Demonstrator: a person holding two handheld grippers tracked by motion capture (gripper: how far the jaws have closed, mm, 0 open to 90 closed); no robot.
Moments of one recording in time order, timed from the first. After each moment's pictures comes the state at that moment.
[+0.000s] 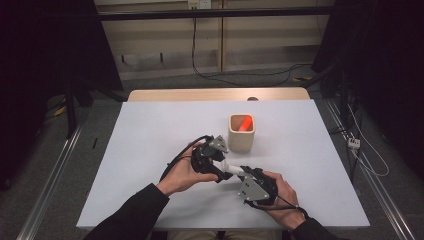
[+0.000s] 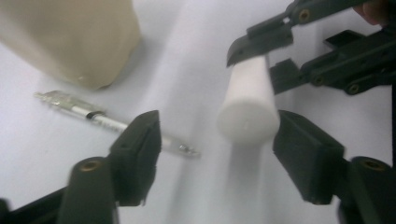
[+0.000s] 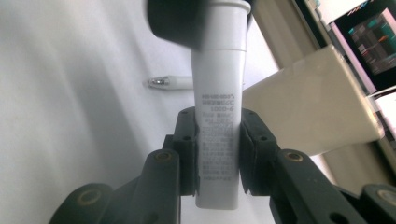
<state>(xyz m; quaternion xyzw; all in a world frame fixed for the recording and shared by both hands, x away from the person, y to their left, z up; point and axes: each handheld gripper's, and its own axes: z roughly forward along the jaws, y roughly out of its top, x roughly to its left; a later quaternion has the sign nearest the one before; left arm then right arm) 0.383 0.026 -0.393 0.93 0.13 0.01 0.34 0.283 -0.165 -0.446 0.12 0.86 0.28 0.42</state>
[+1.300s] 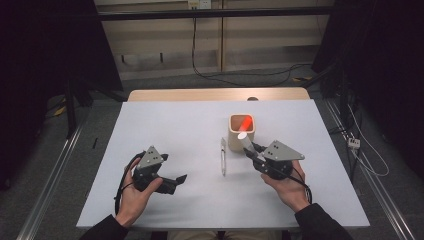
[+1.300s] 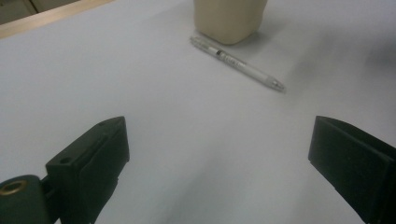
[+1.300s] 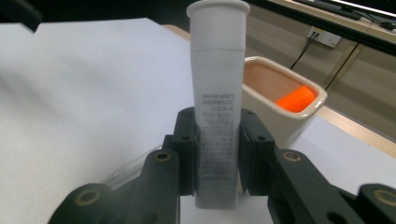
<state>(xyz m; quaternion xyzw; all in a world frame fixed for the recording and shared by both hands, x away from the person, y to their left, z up) 0.340 0.170 -0.414 0.83 0.29 0.14 0.45 0.327 -0.204 -0.407 0.32 0.76 0.47 0.32</state>
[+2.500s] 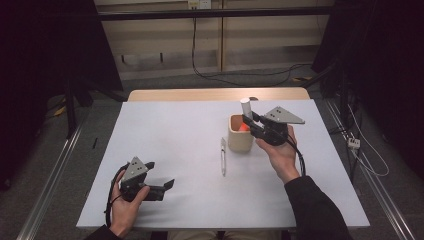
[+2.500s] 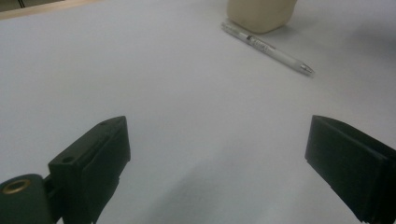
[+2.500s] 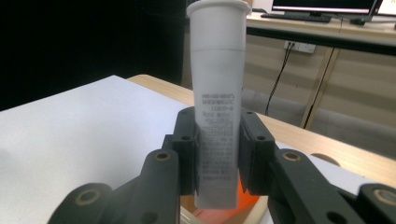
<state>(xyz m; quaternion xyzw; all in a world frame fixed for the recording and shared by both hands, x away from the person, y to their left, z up) 0.326 0.199 -0.437 0.80 0.34 0.15 0.47 0.401 -0.206 -0.380 0.39 0.69 0.53 0.30</state>
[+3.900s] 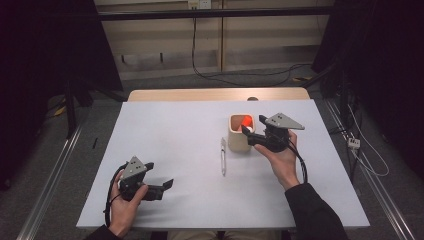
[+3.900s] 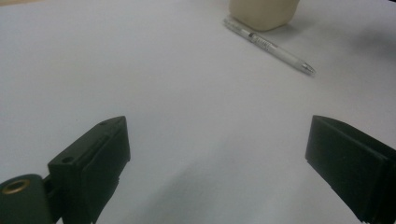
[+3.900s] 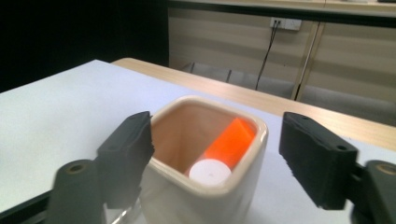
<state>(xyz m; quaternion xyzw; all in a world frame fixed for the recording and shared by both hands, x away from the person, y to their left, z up) 0.328 0.202 -0.438 0.80 0.35 0.14 0.46 0.393 -0.212 -0.398 0.44 0.68 0.50 0.30</state>
